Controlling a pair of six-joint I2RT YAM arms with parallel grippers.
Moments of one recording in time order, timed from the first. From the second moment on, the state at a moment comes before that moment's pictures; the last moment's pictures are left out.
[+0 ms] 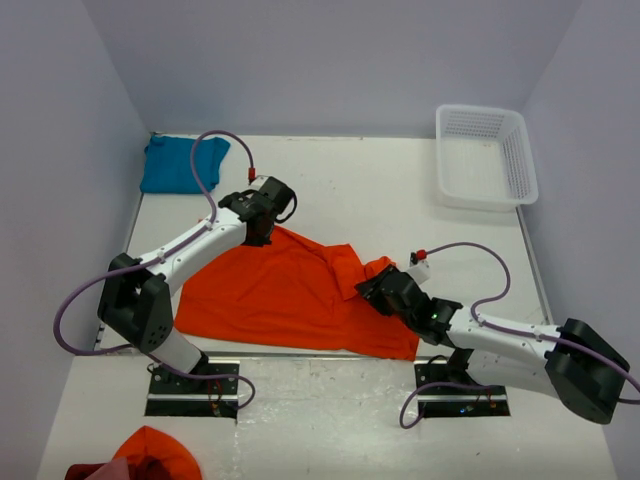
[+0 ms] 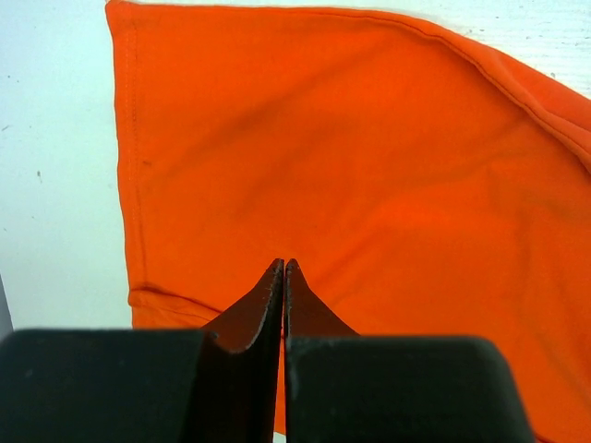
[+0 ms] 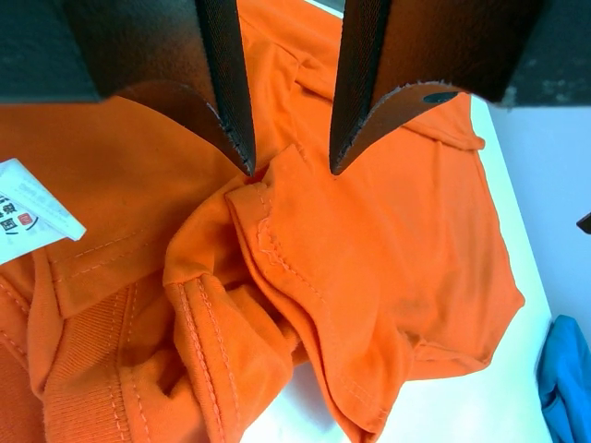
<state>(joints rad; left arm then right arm) -0.59 1.57 1.25 -0.89 -0.55 -0.47 0.92 1.05 0.33 0.04 0.39 1.39</state>
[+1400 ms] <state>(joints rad) -0.59 1.57 1.24 -0.88 -0.55 -0.47 0.92 1.10 0.36 0.05 0.39 1.40</state>
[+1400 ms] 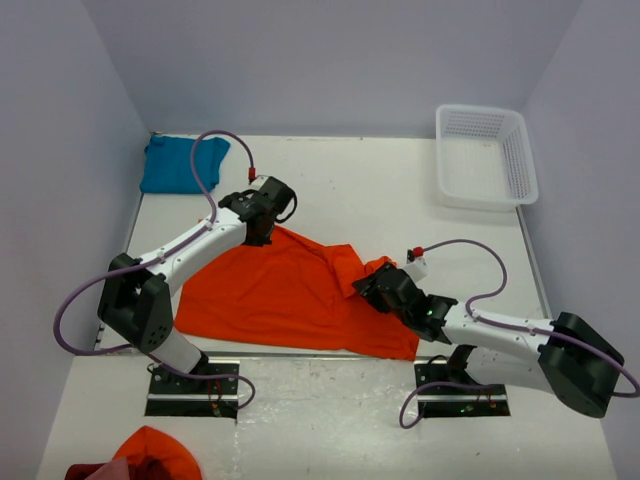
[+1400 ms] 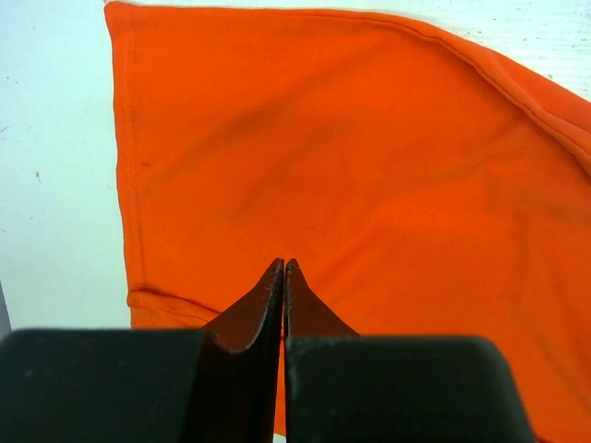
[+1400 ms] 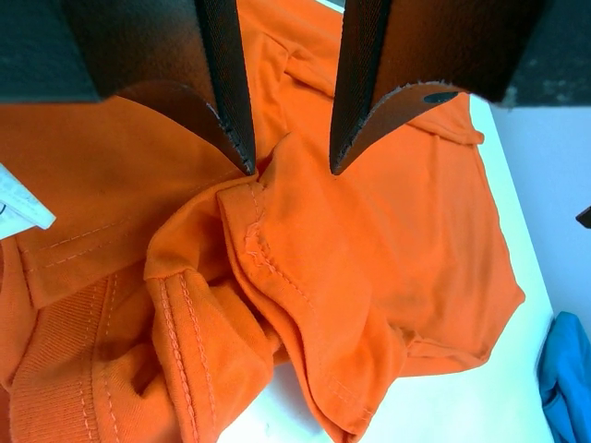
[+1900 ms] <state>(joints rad) -0.59 1.57 1.24 -0.88 -0.55 -0.47 0.94 0.99 0.38 -0.15 0.44 1.42</state>
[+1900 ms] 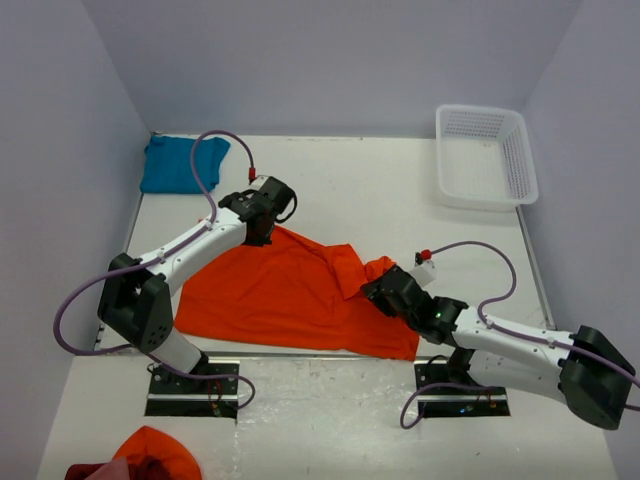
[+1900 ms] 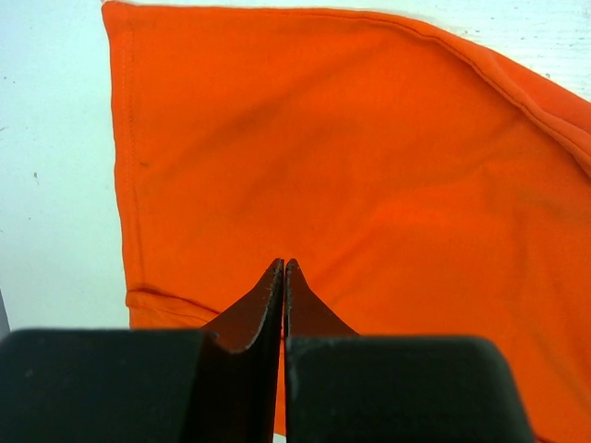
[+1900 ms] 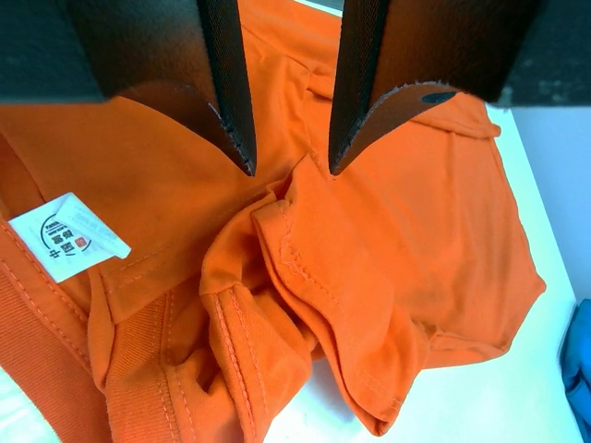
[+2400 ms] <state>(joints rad) -0.59 1.57 1.24 -0.88 -0.55 -0.47 0.94 1.06 0.42 -0.13 0.44 1.41</state>
